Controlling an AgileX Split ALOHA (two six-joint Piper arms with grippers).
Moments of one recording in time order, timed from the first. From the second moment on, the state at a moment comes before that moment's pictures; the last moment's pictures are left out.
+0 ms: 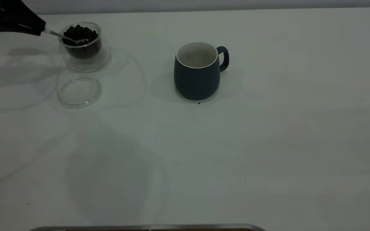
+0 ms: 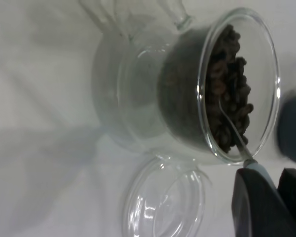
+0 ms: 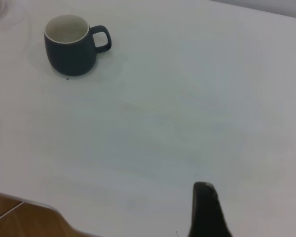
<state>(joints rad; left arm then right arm) 0.30 2.51 -1.82 -0.96 0.99 0.80 0.06 -0.01 -0.50 0.13 1.15 -0.18</state>
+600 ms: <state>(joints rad) 0.36 2.58 -1.82 -1.10 1.06 0.81 0.06 -0.01 -0.50 0.13 1.15 -0.18</state>
